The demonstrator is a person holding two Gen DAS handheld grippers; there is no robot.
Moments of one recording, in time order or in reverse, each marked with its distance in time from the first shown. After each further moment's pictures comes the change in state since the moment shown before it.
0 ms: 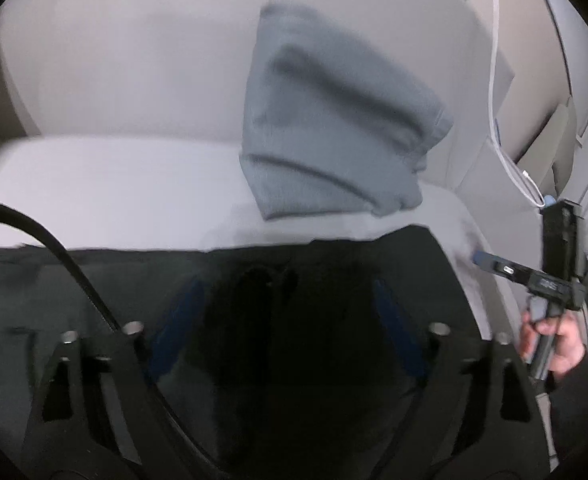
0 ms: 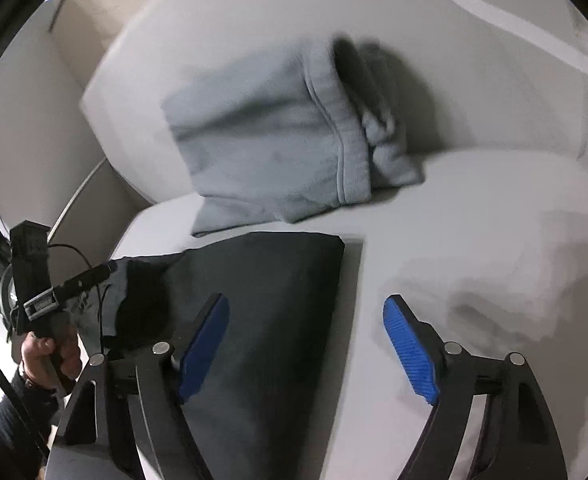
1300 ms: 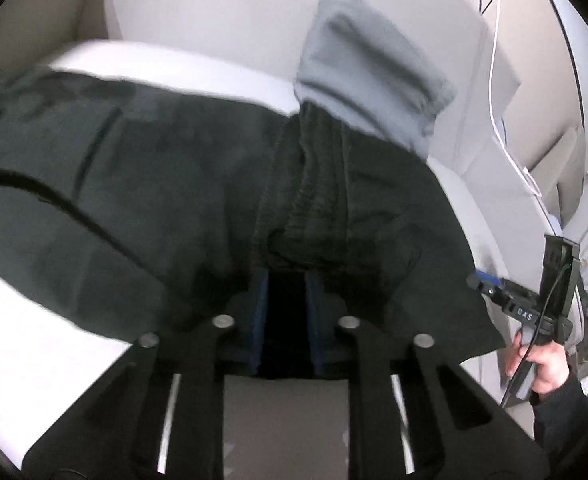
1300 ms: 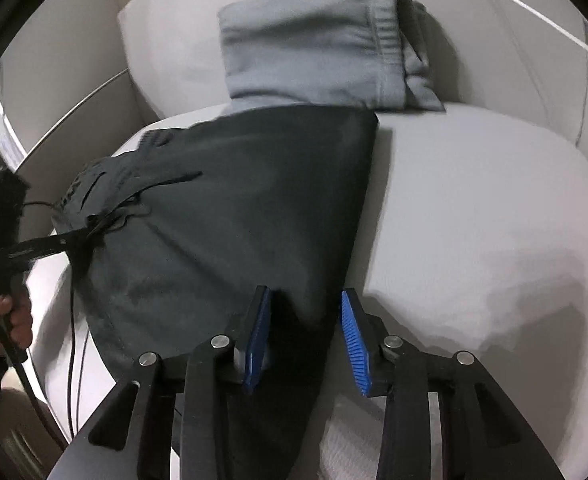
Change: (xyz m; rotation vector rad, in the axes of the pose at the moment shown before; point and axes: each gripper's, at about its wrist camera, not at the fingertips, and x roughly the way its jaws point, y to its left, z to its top) left arm -0.078 0.010 -0.140 -0.136 -0.060 0.060; right arm 0.000 0.040 -0.110 -0.183 0.040 -0.104
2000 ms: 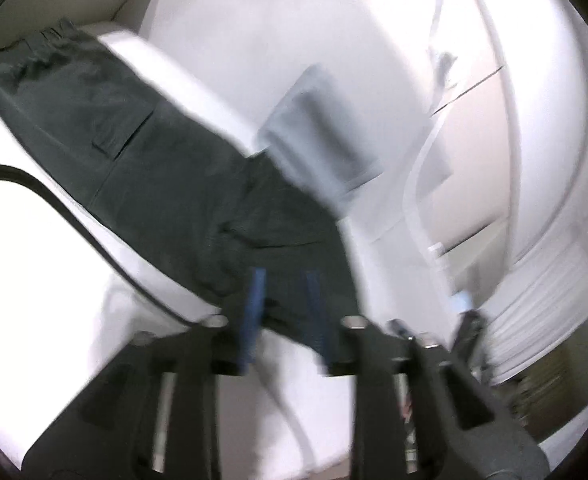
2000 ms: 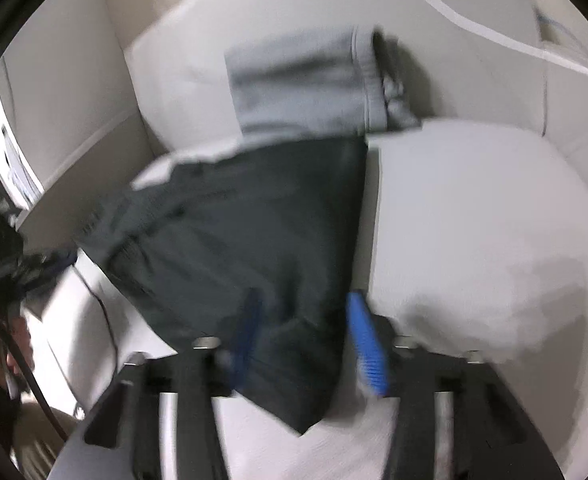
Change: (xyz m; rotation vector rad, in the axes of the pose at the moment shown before) left arm -0.113 0.031 -0.047 -0.295 -0.193 -0.359; right arm -0.074 0.017 -0.031 0.071 -0.171 0.009
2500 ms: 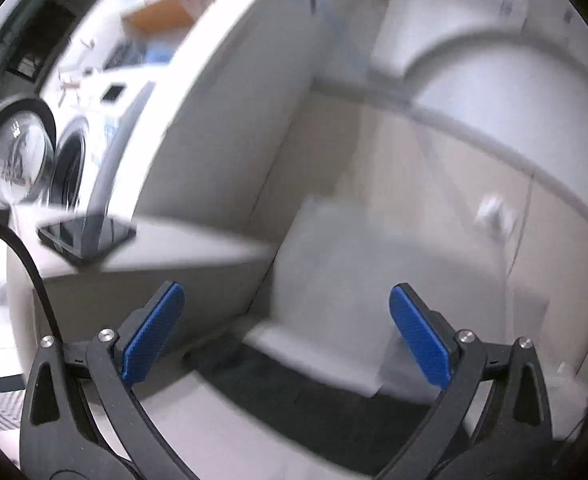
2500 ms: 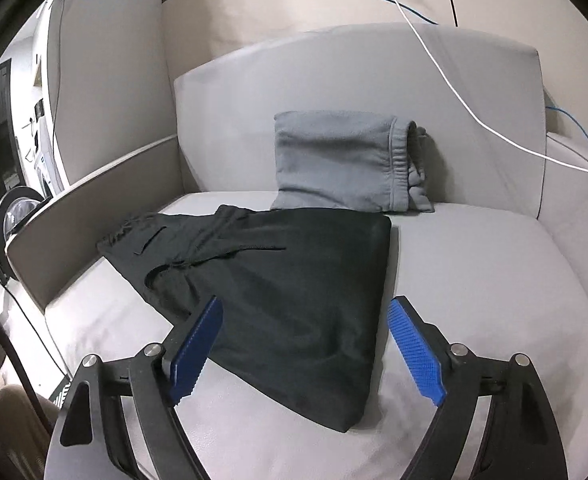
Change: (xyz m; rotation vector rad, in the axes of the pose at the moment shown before) left arm -0.157 -0.073 -0.010 0.322 -0.828 0.573; right arm -0.046 0.049 -0.008 -0.172 -0.170 -0.016
